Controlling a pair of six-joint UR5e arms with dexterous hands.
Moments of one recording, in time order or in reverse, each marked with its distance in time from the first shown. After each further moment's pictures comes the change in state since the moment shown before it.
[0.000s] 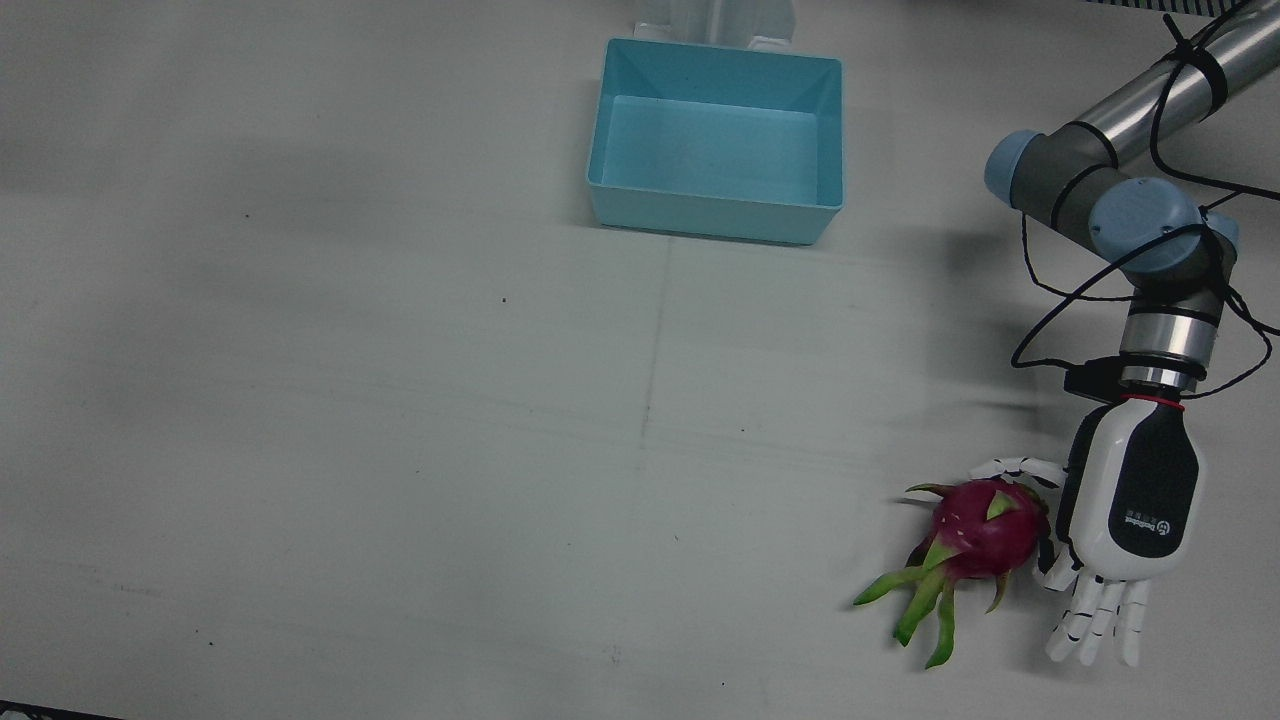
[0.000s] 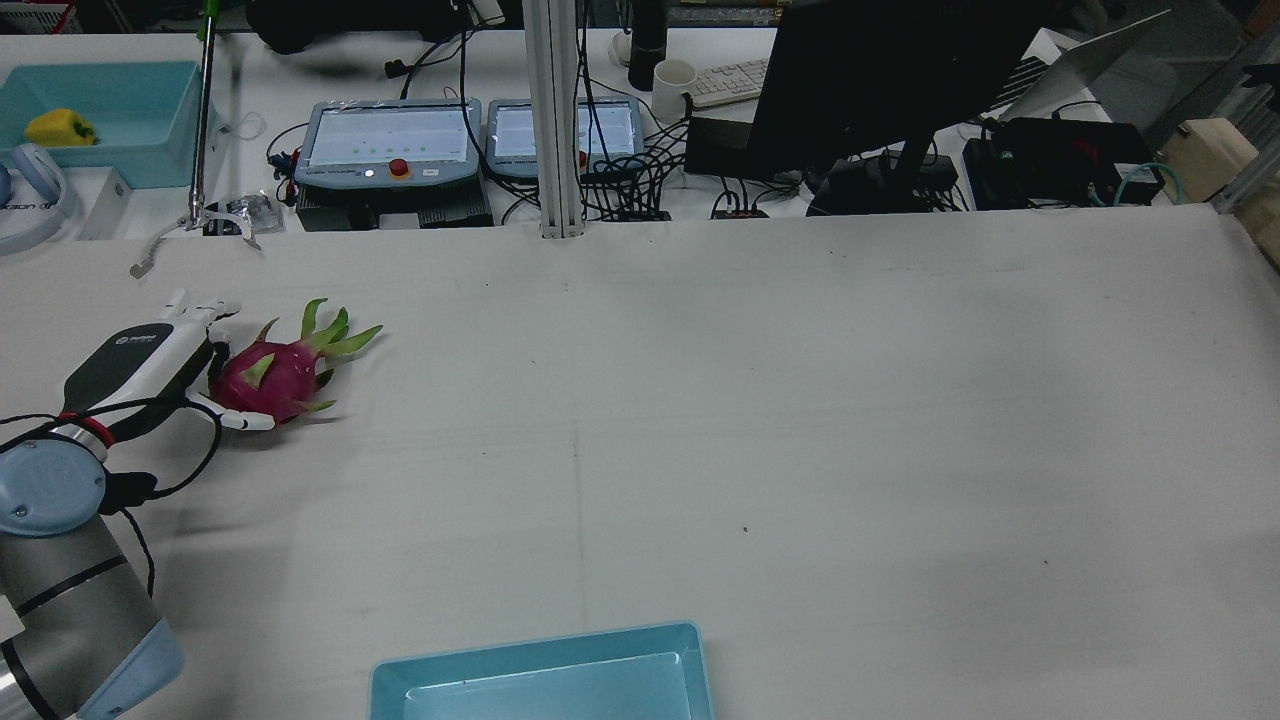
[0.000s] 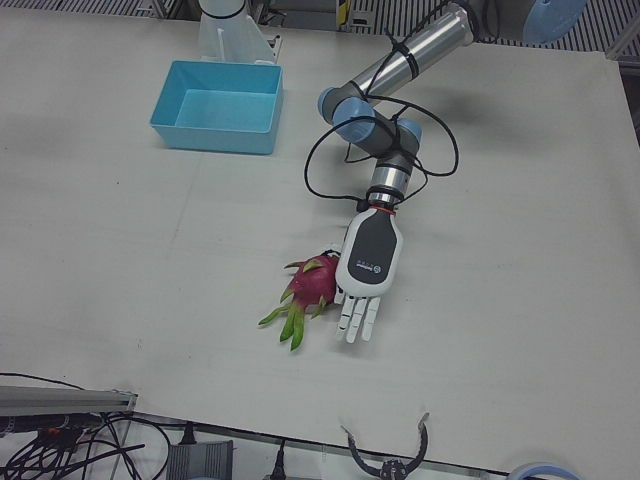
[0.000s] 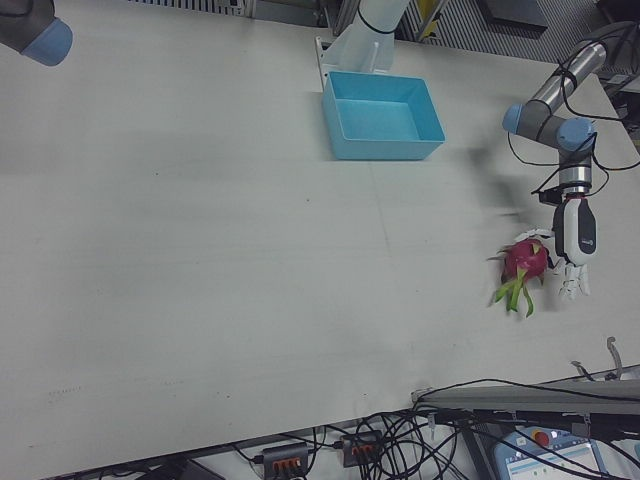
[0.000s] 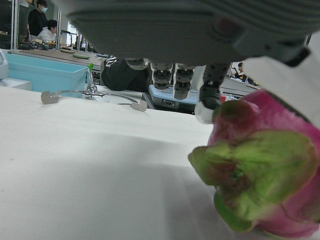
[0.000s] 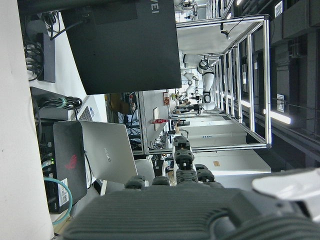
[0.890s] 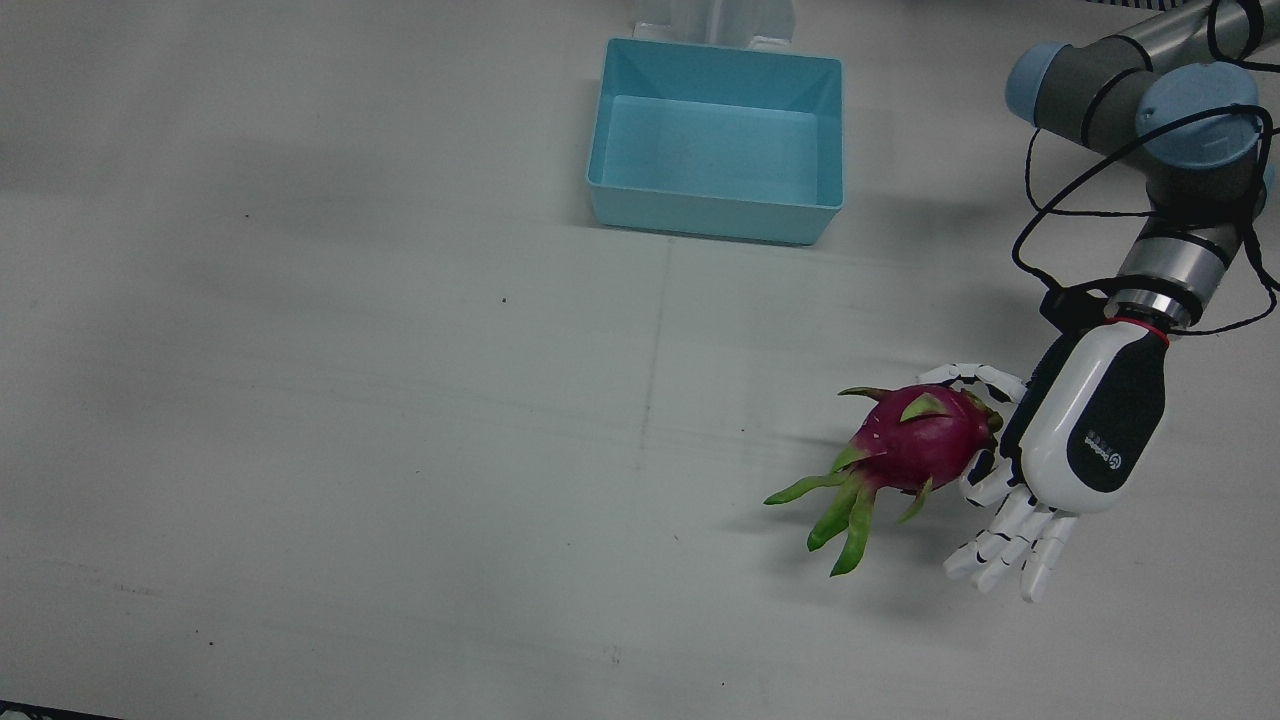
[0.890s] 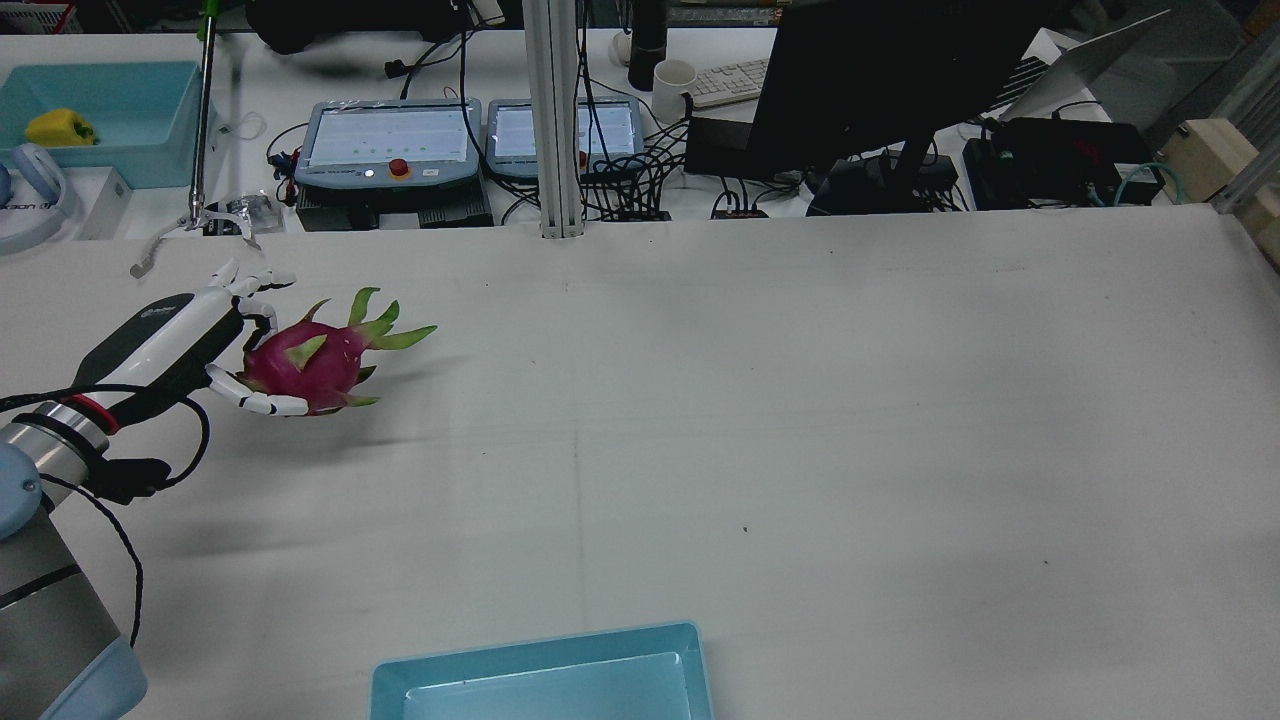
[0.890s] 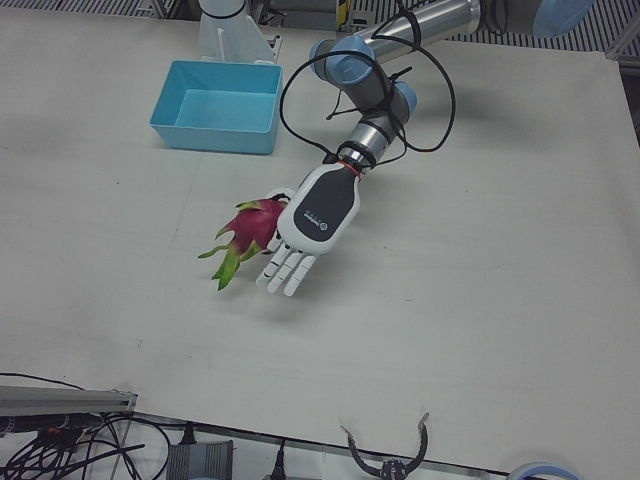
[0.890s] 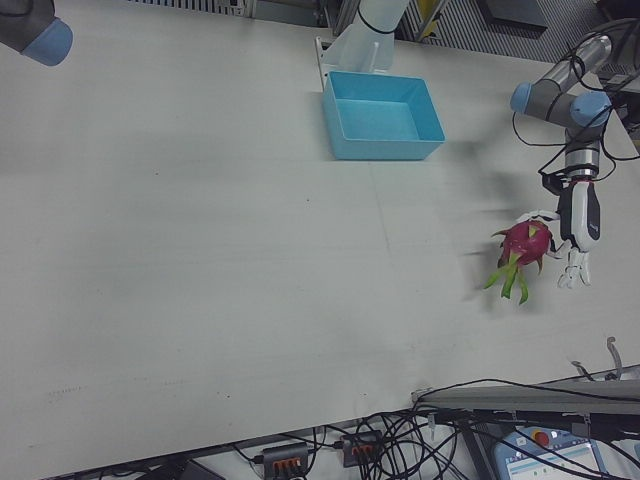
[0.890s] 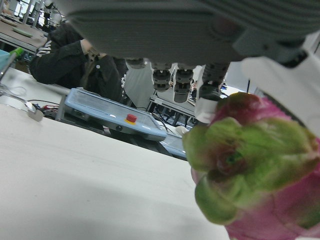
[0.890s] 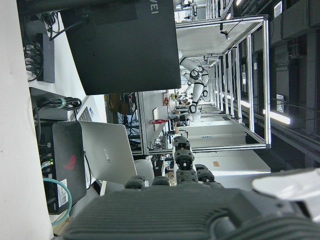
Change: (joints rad) left arm -0.005 0.047 -0.293 -0.033 0.208 -0.082; right arm 0.000 0.000 0.001 0.000 0.000 0.000
